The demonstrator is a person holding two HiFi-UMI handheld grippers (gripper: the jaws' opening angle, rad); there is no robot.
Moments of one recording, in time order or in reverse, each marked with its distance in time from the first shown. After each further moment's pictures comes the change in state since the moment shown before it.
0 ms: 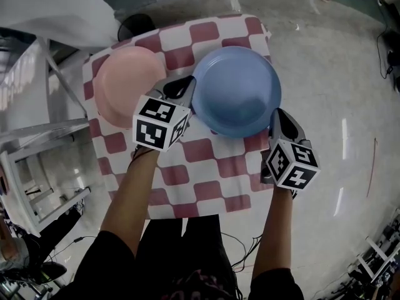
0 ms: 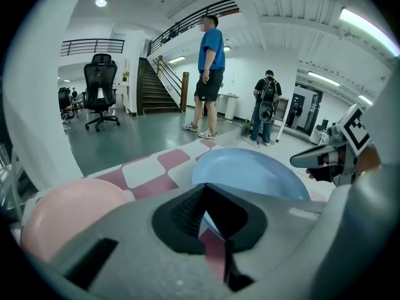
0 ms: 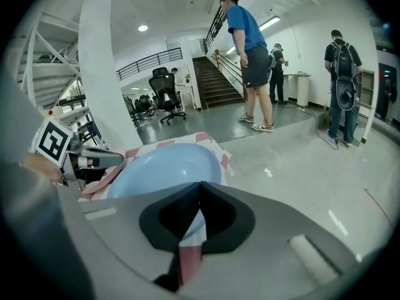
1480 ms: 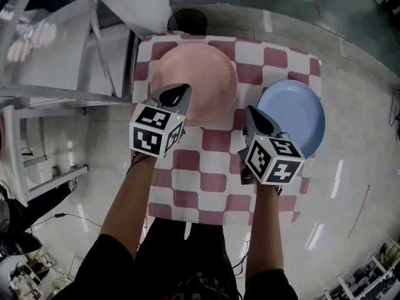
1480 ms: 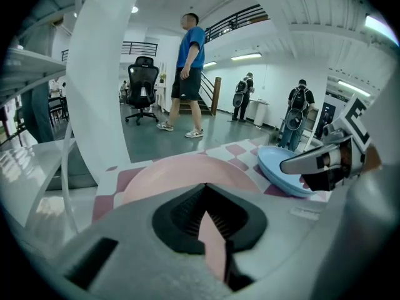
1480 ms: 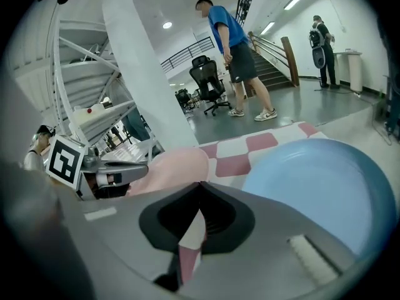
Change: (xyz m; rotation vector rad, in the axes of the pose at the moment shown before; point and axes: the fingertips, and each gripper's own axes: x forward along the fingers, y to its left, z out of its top) left arm -0.128 0.151 -0.066 -0.165 -0.037 0.222; right arm 0.070 0.255 0.004 -0.078 0.094 0.393
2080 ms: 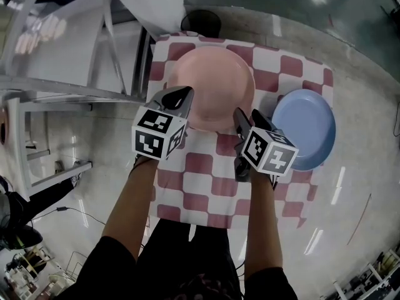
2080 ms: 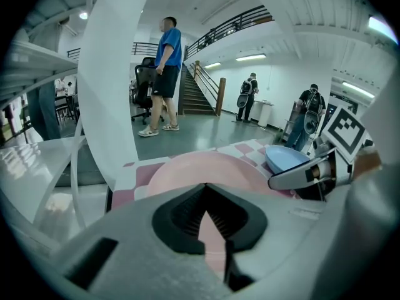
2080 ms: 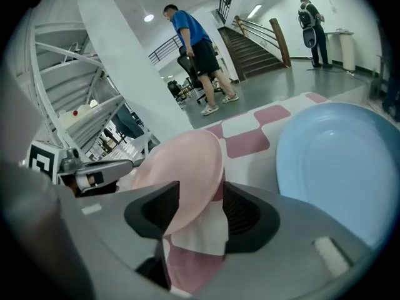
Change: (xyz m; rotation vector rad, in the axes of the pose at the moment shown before) left arm -0.025 0.037 -0.010 -0.023 -0.005 0.032; right arm 0.048 0.028 -0.028 0.125 0.103 -0.014
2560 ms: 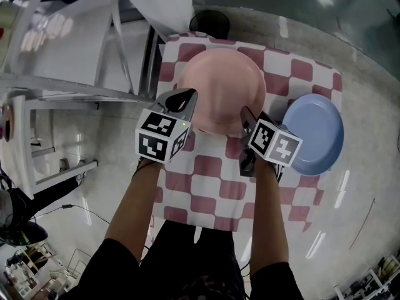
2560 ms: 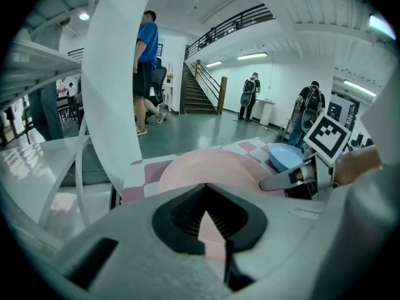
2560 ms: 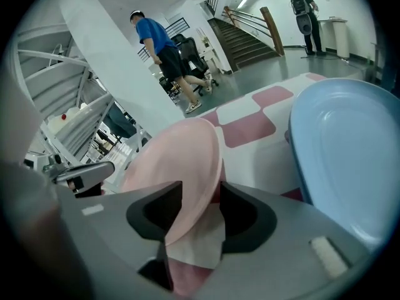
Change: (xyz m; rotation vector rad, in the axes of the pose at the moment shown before) left arm -0.009 0.016 -0.006 0.000 0.009 0.016; right arm 0.032 -0.008 -0.009 0.074 0.057 -0.031
